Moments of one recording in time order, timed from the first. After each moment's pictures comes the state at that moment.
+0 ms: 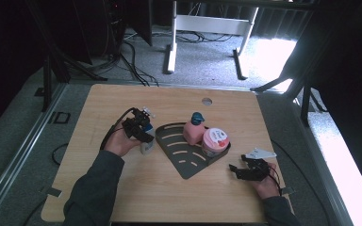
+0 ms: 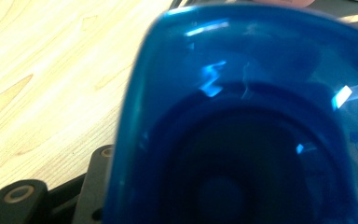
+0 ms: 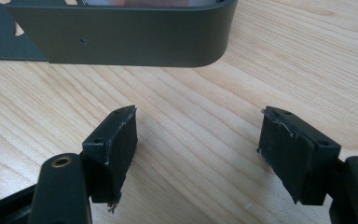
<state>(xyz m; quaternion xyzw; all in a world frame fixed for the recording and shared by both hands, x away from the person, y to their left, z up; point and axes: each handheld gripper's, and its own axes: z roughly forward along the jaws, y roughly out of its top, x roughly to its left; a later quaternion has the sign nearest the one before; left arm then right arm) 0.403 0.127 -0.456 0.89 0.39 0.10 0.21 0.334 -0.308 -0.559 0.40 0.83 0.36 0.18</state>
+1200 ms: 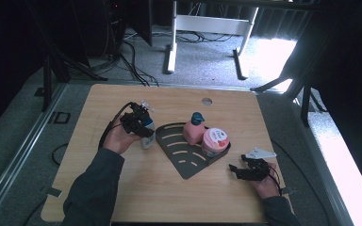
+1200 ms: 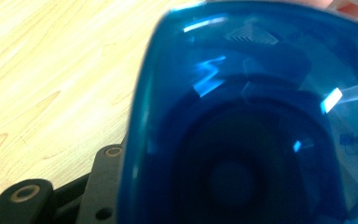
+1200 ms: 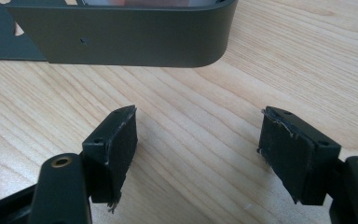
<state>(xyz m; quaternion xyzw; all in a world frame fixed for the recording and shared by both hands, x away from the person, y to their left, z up) 0.398 0.127 -0.427 0.88 0.40 0.12 0.23 0.334 -0.308 -0.559 0.39 0.83 0.36 0.18</state>
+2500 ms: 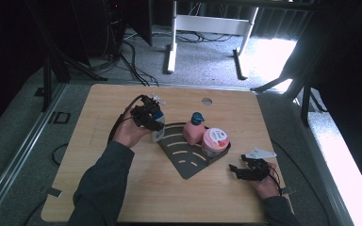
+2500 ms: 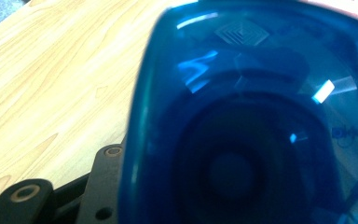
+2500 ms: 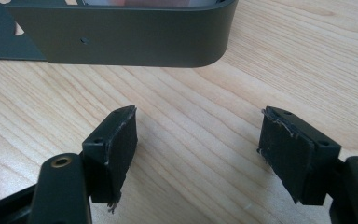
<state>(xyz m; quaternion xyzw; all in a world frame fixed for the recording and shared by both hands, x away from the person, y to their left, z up) 0.408 0.096 -0.405 0.88 0.38 0.13 0.25 0.334 -0.308 -0.559 0.39 0.83 0.36 0.18</state>
